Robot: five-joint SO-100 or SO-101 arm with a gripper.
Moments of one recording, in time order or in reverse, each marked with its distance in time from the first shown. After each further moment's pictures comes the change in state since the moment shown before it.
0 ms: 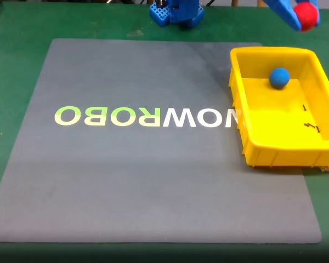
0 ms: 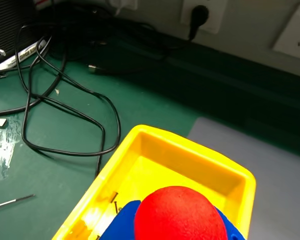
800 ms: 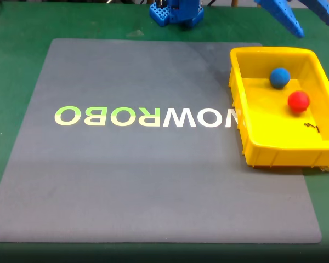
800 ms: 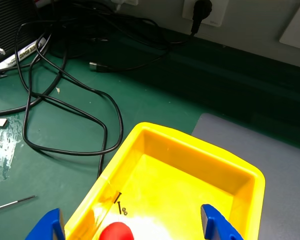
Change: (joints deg) arm -0.3 -2.1 0.0 -1.4 1.6
